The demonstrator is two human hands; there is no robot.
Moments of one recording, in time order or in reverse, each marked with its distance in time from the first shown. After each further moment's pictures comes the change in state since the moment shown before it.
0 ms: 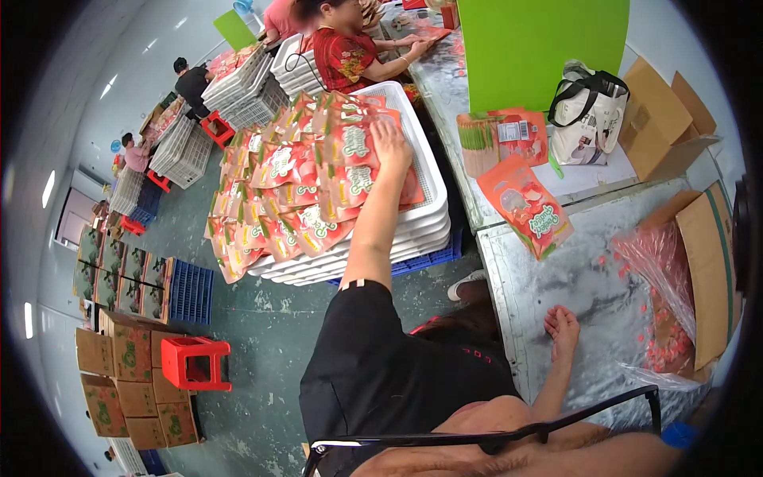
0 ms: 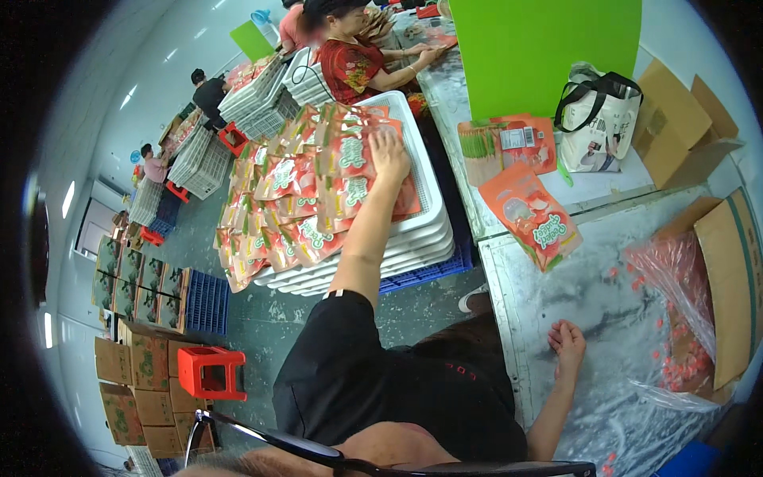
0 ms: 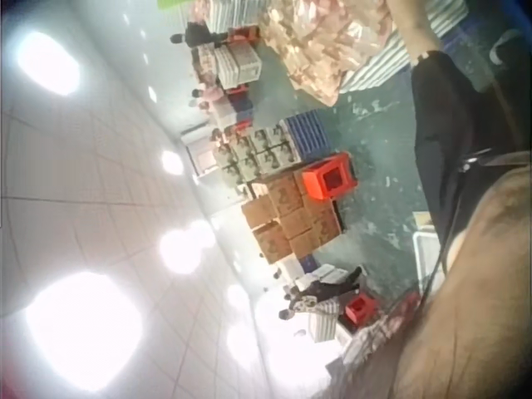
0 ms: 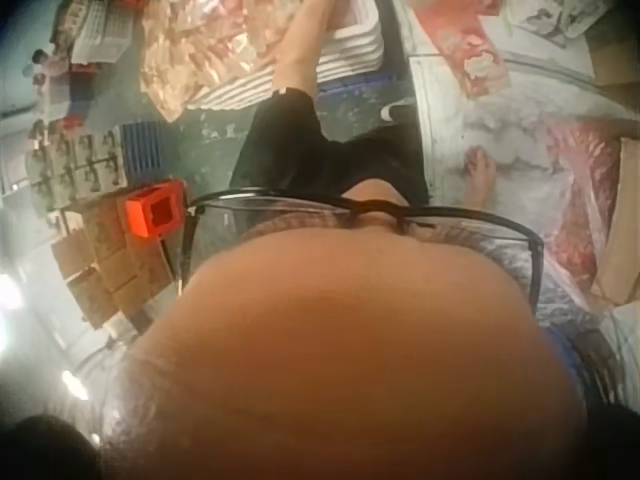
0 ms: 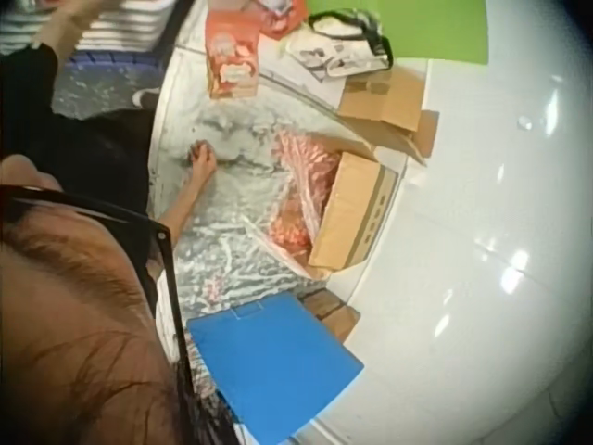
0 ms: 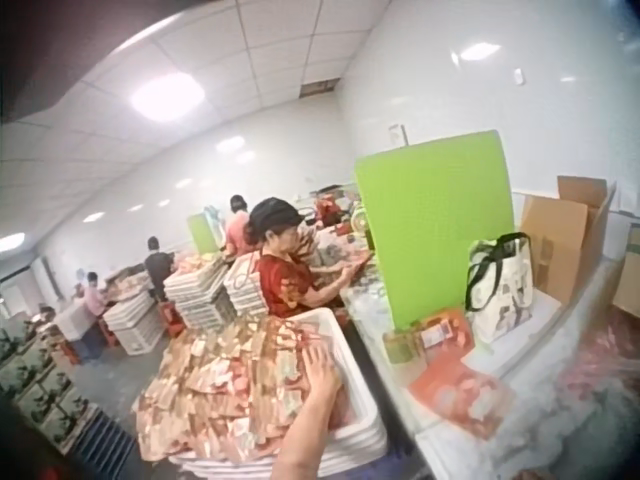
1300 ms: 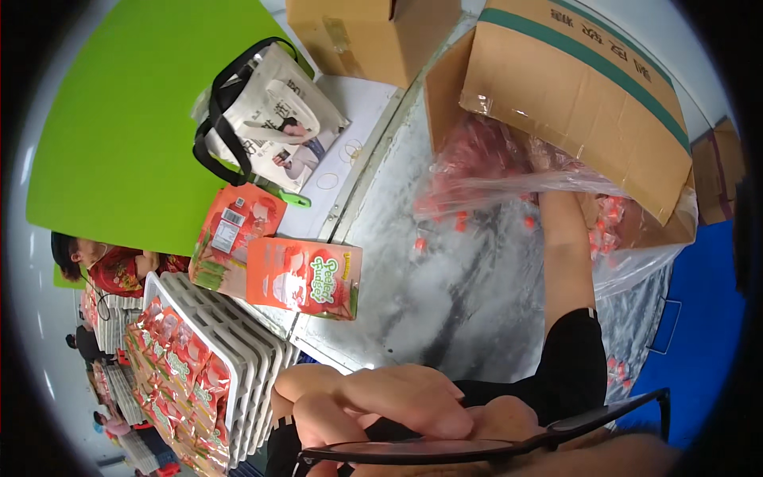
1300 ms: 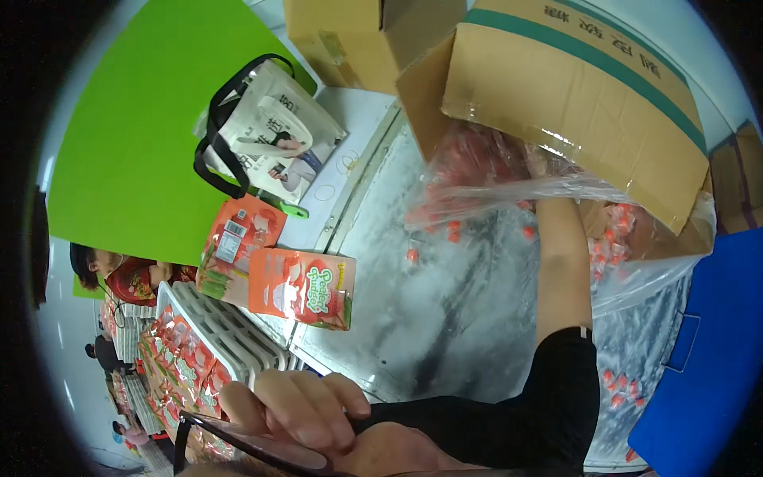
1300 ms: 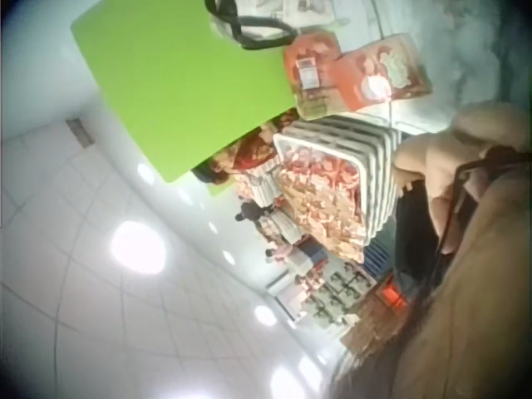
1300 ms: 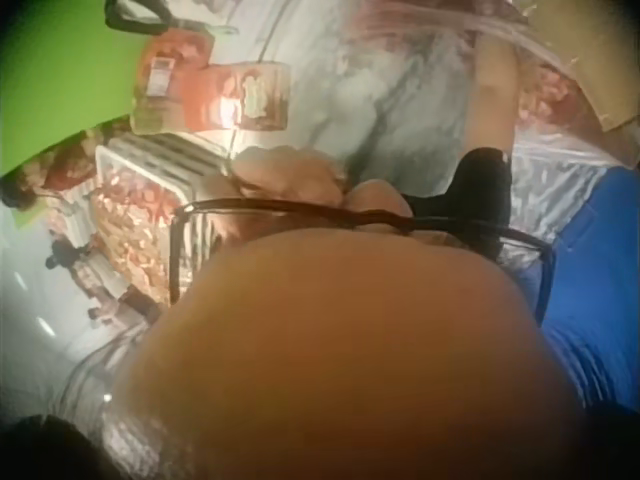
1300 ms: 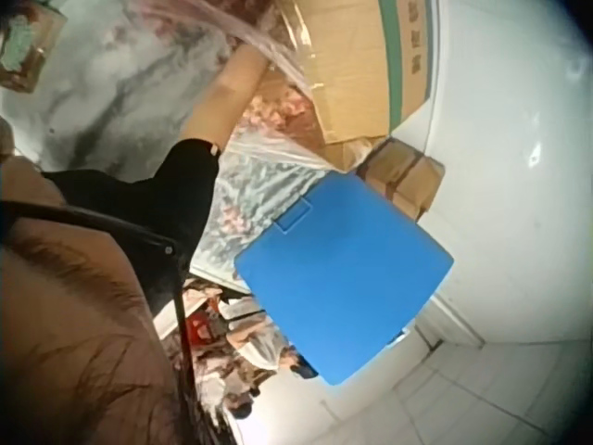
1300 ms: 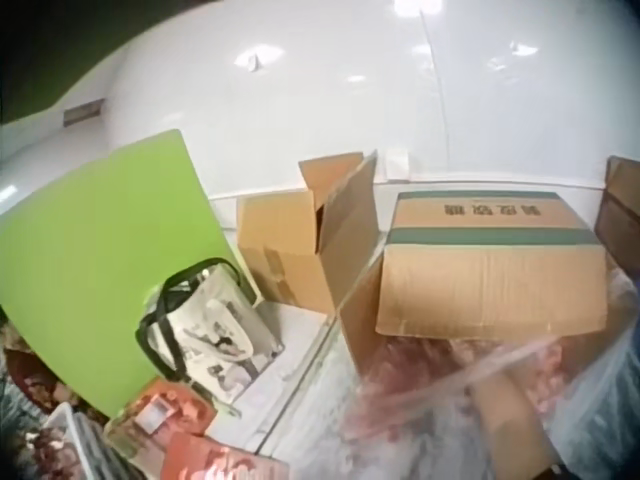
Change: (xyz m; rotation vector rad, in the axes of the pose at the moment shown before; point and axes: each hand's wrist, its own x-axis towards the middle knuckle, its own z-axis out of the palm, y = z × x) left_hand -0.150 0.367 -0.455 -2.917 -0.700 0.216; right_hand 0.309 -0.179 -0.432 -1.376 1.144 -0.109
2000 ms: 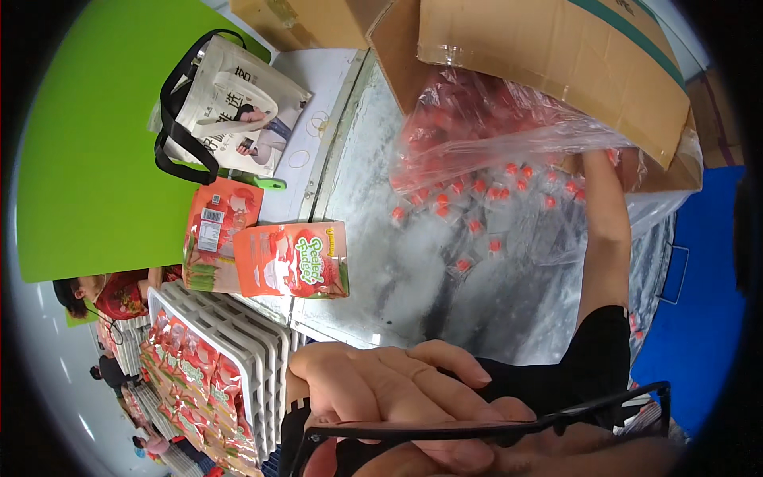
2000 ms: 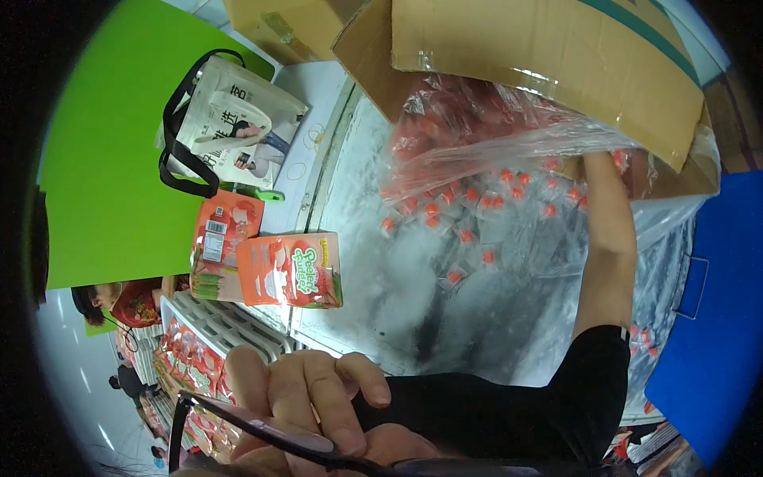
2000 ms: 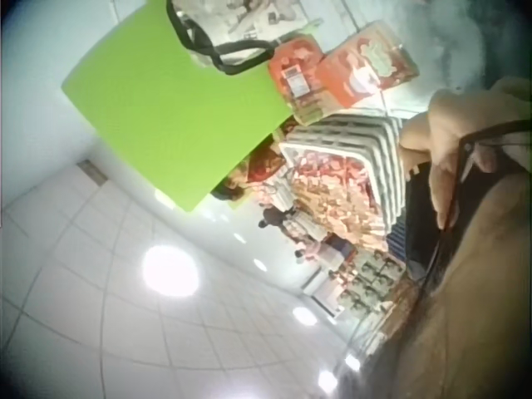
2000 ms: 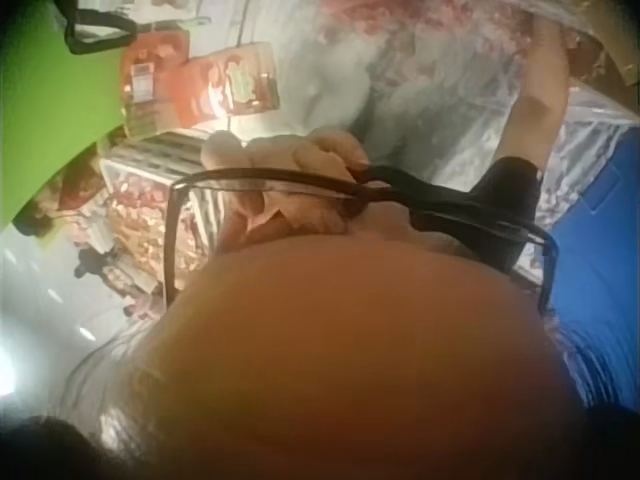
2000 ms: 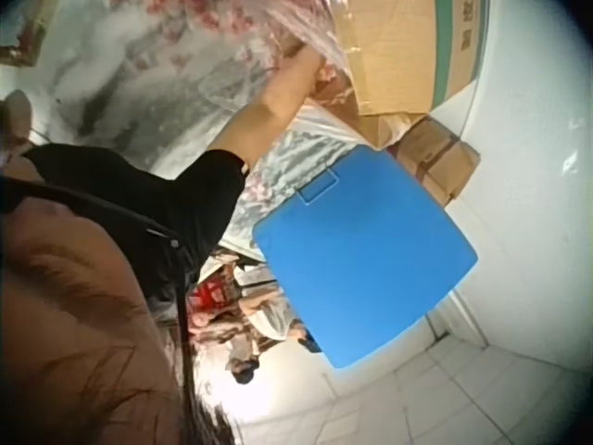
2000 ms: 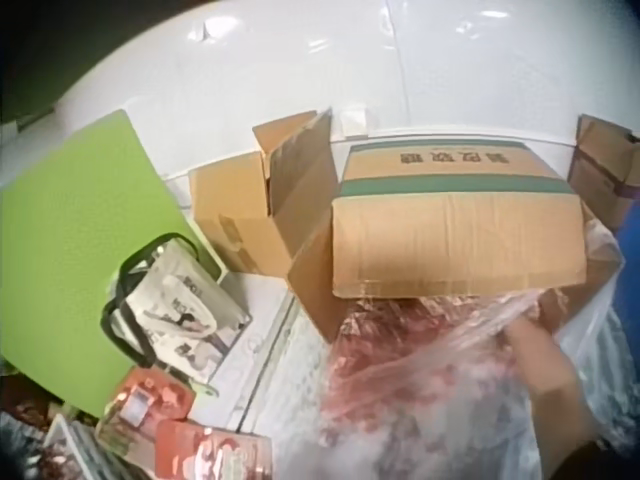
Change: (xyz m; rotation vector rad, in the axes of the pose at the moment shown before) left_hand 0.008 0.009 0.004 0.097 0.044 -0.473; right_hand -0.033 0.067 0.004 0.026 0.087 -0.021
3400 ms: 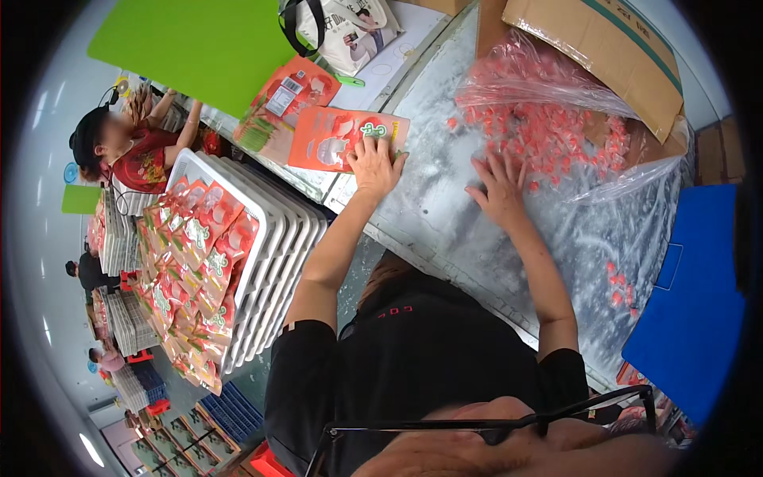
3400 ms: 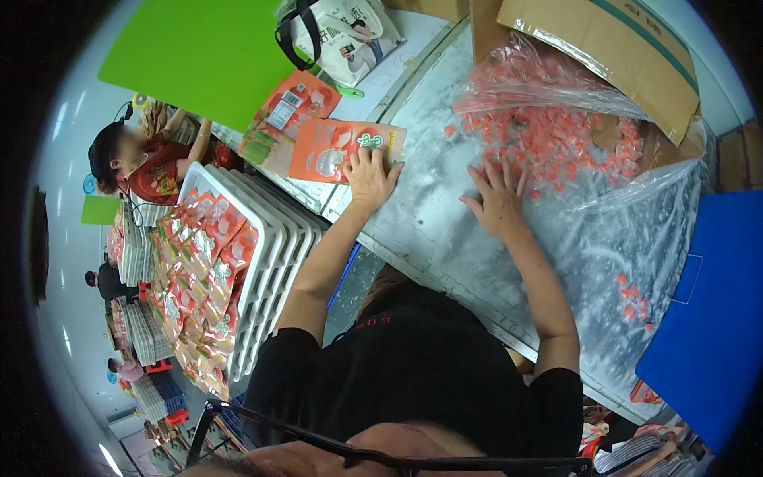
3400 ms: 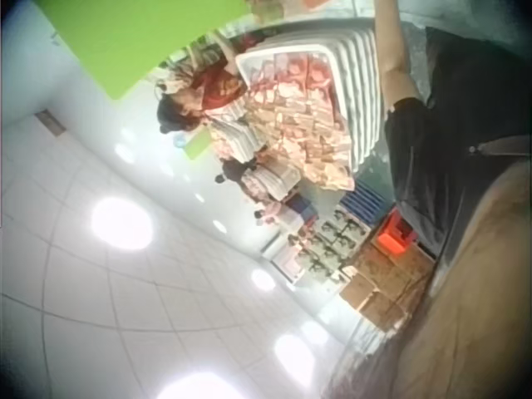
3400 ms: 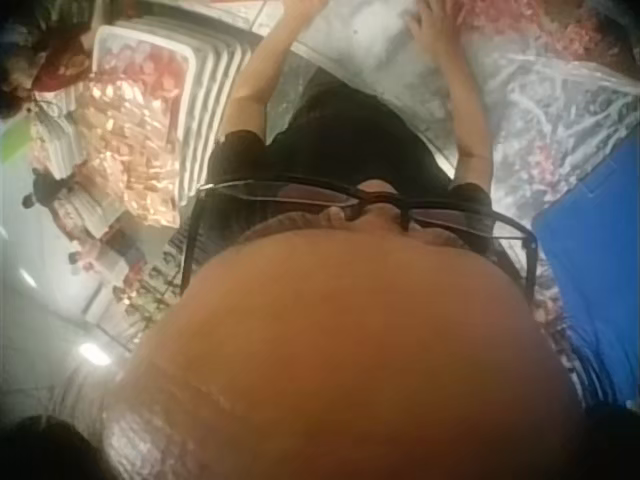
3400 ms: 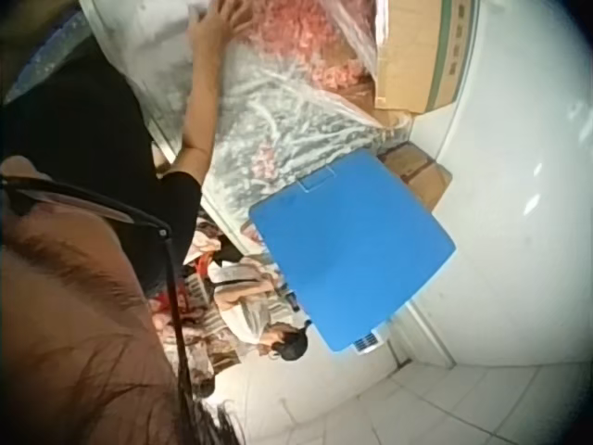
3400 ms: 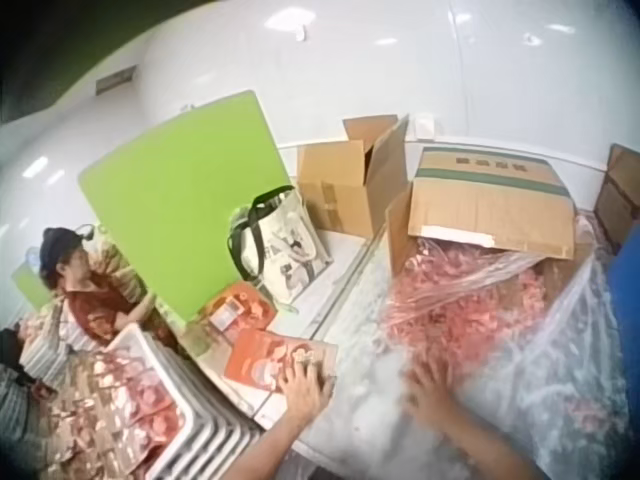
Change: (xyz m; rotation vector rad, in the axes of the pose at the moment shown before) left_hand -0.035 -0.116 -0.310 2.147 0.282 0.223; right_hand -0.386 -0.170 -0.211 0.343 -0.257 -0.710
